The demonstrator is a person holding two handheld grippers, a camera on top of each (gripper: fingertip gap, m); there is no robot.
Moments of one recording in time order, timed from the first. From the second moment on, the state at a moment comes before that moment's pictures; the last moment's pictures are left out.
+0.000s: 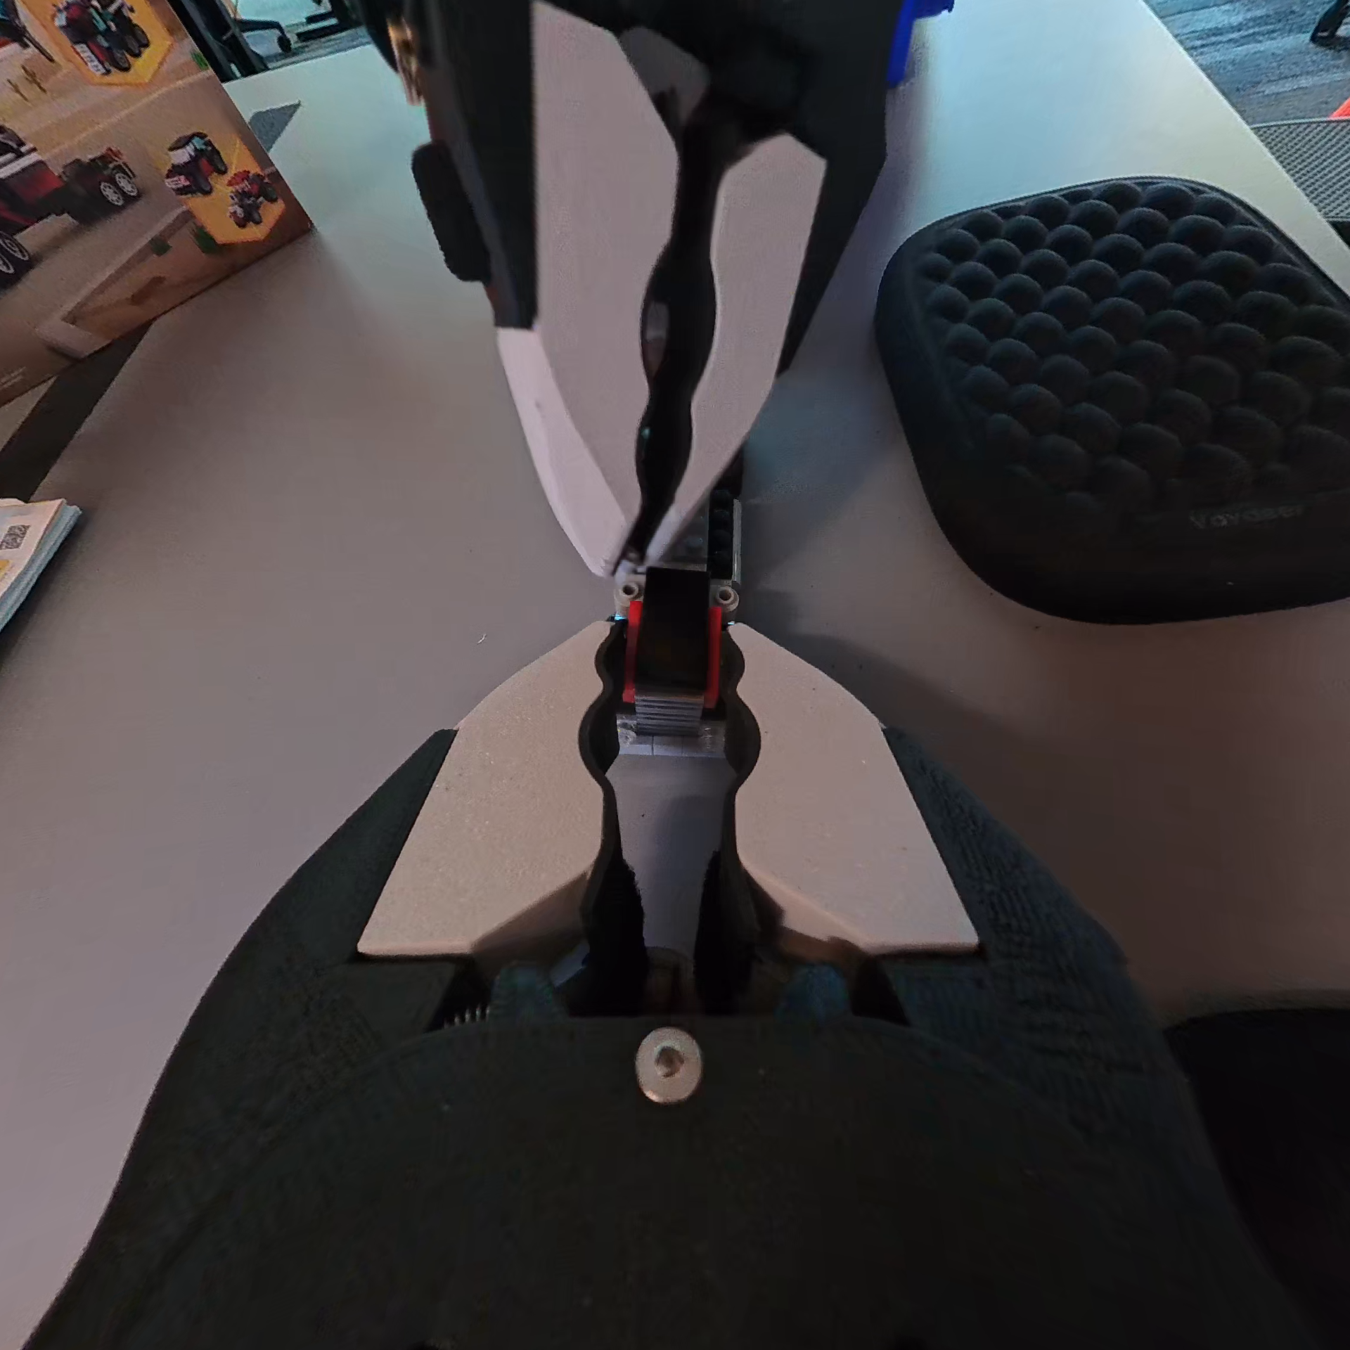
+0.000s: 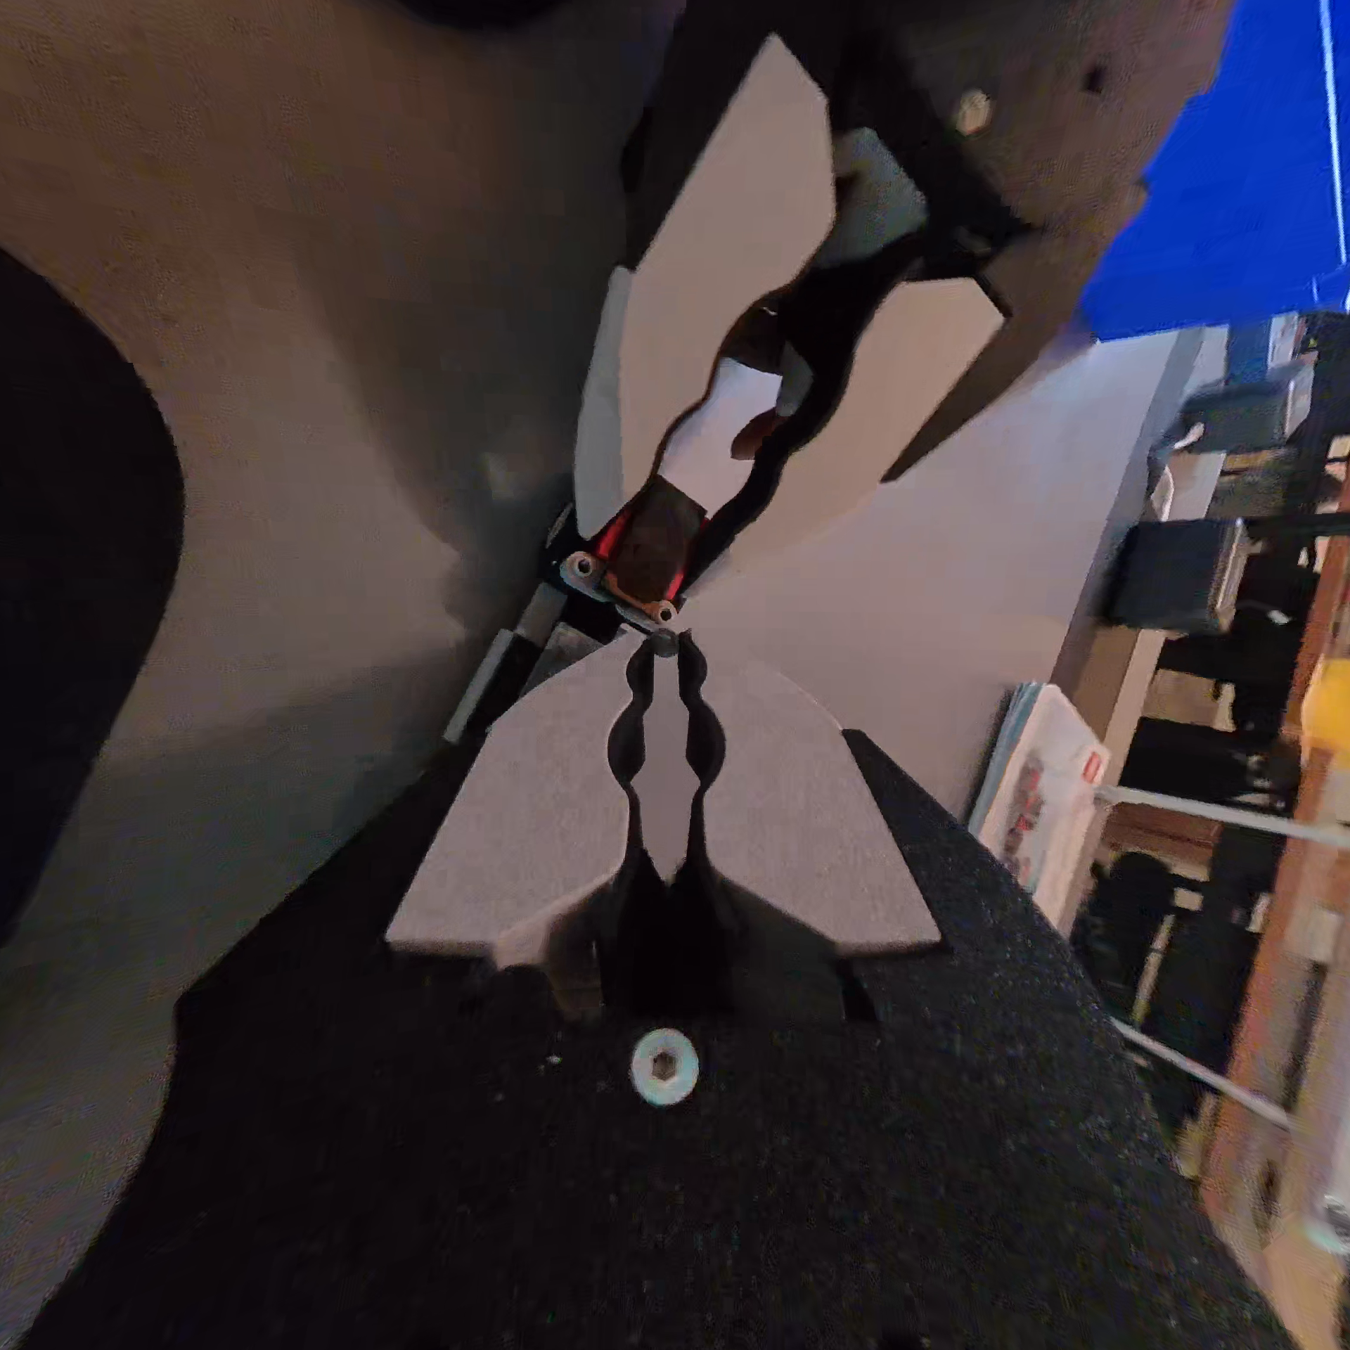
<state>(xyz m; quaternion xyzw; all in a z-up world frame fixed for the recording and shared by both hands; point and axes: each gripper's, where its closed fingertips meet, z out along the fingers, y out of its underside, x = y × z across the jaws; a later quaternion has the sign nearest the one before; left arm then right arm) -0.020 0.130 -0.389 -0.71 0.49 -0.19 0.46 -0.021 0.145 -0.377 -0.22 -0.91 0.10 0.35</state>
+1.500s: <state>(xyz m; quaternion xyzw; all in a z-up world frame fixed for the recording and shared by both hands) -0.020 0.130 -0.390 -0.71 0.50 -0.17 0.47 0.361 0.350 -0.312 -0.84 -0.47 -0.06 0.27</state>
